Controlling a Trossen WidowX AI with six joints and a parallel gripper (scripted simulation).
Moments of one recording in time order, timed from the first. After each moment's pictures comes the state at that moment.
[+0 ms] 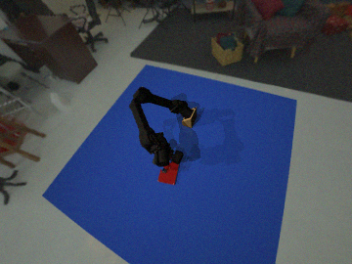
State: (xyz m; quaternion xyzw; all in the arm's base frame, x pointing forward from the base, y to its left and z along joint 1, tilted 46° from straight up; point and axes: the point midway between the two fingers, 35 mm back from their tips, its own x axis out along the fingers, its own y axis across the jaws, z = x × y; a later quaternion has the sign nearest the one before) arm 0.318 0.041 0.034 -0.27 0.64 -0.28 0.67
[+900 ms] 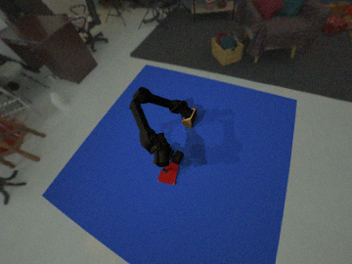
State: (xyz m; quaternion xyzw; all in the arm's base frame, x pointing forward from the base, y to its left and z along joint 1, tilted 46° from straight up) arm 0.318 0.038 0.030 -0.27 0.64 -0.28 0.67
